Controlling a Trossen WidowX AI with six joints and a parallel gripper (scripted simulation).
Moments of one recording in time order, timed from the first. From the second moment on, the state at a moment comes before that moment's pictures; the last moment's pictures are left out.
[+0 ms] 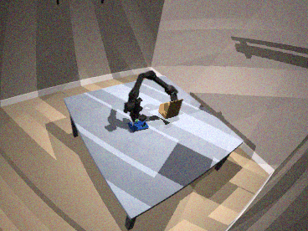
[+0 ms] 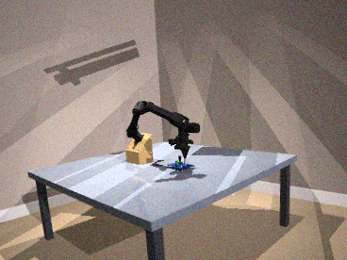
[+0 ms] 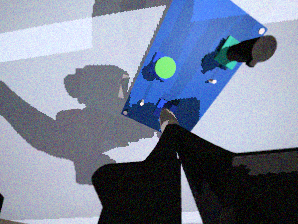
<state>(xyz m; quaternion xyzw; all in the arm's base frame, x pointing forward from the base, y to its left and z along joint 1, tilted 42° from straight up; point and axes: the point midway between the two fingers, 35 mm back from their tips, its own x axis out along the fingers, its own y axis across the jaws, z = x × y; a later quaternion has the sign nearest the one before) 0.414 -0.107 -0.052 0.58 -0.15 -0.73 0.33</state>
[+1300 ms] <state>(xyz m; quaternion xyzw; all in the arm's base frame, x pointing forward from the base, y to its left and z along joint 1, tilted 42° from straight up) 0.414 -0.107 -0.054 0.58 -0.15 -0.73 0.33</state>
